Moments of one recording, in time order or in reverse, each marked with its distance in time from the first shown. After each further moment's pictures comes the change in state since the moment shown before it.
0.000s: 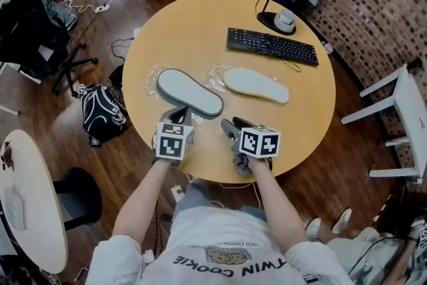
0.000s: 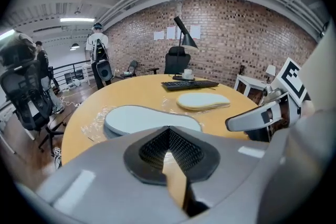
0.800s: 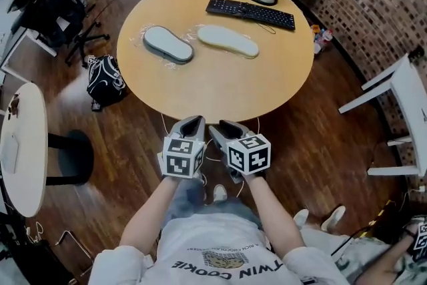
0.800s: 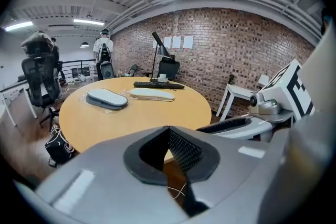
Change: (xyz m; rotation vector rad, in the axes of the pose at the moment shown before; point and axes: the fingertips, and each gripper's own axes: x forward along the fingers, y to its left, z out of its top) left arm -0.130 -0.298 -0.068 -0.116 -0.082 0.022; right arm -0.236 0.004 -0.136 -0.267 0.020 0.180
